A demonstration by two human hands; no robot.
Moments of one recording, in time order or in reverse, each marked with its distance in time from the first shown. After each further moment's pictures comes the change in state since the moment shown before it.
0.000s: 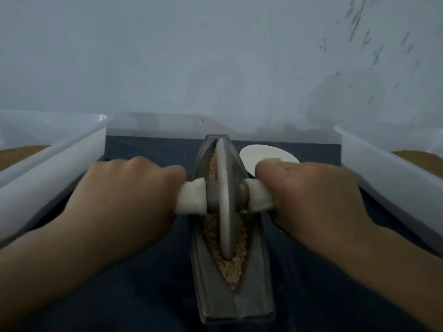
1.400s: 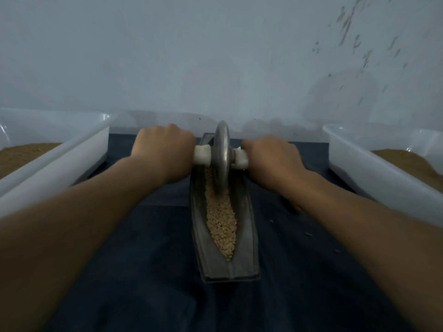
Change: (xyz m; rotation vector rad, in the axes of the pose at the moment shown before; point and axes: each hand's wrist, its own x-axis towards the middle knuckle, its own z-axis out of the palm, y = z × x) left_hand 0.070 0.016 -0.013 -0.074 -0.277 -0.197; right_hand 0.059 0.003 0.011 0.051 -0.467 0.154
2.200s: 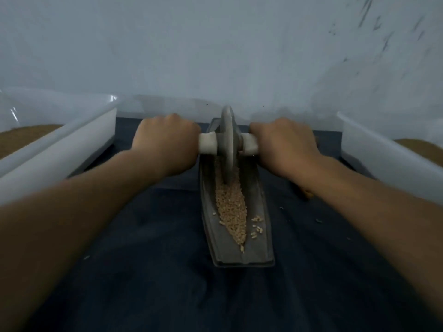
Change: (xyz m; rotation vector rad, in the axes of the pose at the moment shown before) left_hand -0.013 -0.006 0.014 -0.024 0.025 -0.026; right_hand -0.002 -0.001 -0.002 -0.042 0.056 -0.056
